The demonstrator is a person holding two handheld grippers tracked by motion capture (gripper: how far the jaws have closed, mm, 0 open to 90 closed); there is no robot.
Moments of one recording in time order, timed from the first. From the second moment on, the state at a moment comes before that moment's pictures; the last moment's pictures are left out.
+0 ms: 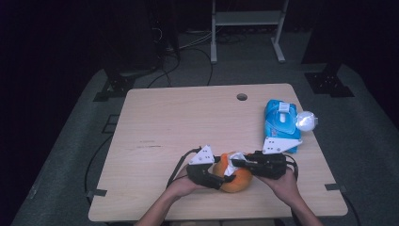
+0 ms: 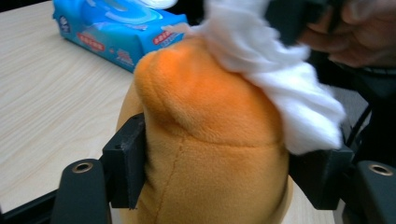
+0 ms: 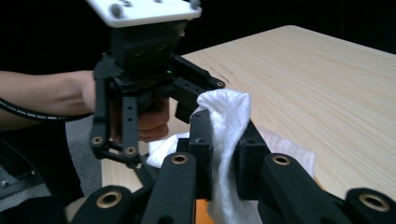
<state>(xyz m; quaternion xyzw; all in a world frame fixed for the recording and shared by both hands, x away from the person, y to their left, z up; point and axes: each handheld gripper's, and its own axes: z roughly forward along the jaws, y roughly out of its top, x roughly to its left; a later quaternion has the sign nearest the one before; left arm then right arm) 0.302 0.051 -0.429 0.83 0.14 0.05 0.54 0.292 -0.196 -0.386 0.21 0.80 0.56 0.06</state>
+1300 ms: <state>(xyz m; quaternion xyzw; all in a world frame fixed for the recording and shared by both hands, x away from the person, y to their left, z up) 0.286 0.042 -0.429 0.86 0.04 0.12 0.50 0.304 -0.208 -0.390 0.24 0.81 0.54 0.02</state>
